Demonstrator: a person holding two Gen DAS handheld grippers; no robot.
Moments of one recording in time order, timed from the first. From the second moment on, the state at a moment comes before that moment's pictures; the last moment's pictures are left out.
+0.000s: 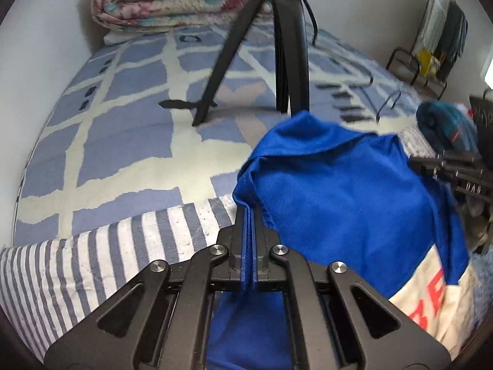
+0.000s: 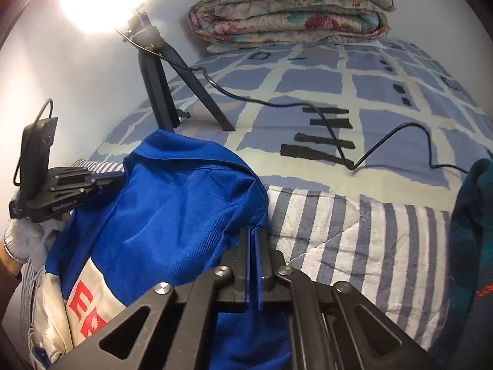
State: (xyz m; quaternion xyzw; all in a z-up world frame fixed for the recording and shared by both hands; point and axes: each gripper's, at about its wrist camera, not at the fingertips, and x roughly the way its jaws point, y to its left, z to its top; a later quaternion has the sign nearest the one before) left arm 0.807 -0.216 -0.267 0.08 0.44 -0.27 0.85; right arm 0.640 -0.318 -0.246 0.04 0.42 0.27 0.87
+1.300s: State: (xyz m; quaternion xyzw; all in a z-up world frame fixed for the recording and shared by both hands) left arm 0.782 -0.204 -0.238 0.03 0.44 -0.27 0.86; right arm 0.614 -0.314 -0.213 0.04 0.38 0.27 0.89
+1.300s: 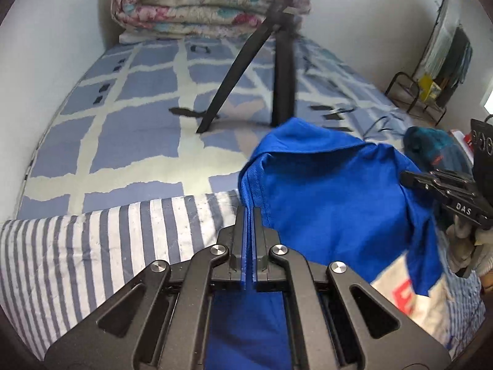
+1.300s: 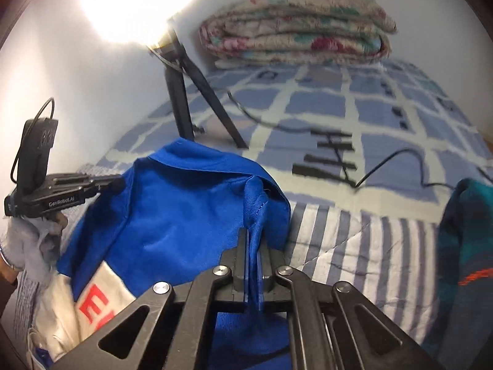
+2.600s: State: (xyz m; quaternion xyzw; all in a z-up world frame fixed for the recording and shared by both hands) left arm 0.373 -0.105 -0.180 0.06 0.44 -0.32 0.84; right arm 0.176 -0.329 -0.178 0.00 0.37 0.27 0.89
